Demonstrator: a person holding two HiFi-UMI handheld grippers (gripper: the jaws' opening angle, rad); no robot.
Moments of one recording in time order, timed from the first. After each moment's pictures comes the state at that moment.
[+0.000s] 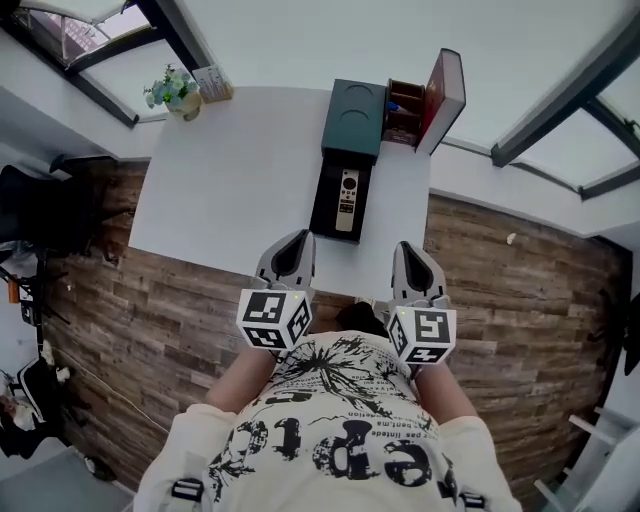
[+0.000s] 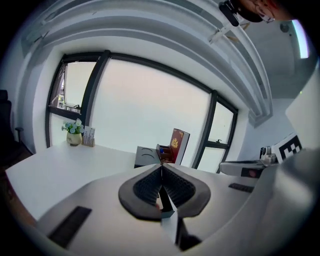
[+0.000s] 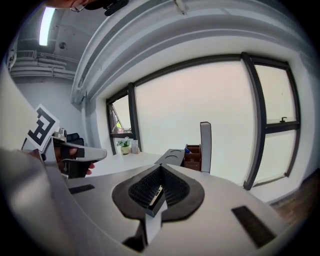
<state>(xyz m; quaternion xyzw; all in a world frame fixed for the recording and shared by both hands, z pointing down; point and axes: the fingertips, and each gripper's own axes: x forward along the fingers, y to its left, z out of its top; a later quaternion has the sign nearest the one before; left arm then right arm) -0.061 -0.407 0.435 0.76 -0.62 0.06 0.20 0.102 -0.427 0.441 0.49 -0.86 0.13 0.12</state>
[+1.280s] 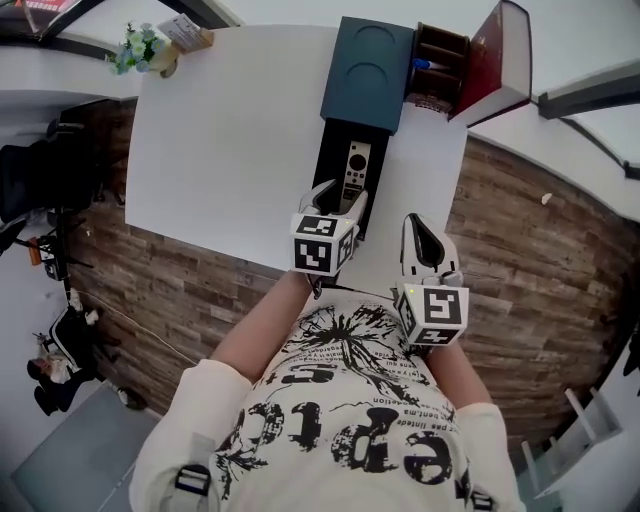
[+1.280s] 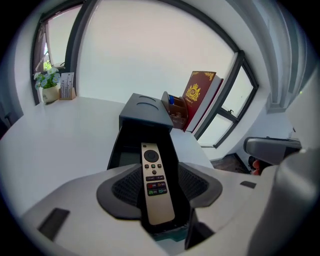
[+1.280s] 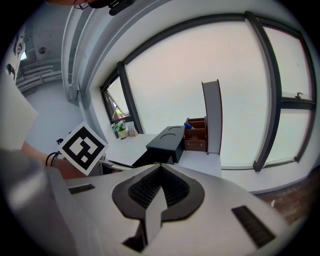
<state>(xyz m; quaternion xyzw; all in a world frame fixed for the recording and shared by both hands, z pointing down) -0.015 -0.540 0.609 0.71 -0.56 0.22 0.38 0.094 -0.527 0.525 0.43 -0.85 0.23 0.19</state>
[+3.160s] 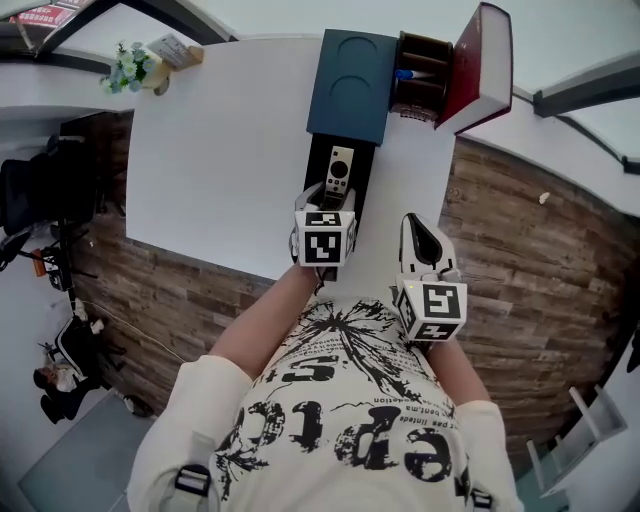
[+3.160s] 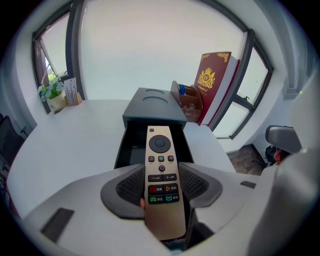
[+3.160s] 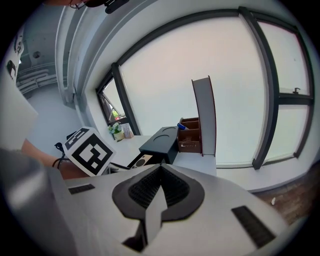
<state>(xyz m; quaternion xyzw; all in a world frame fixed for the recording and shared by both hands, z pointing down) -0.026 -0.562 0.628 0.65 -0.60 0.30 0.37 0.112 -0.551 0.531 0.43 -0.84 0.25 0.19</state>
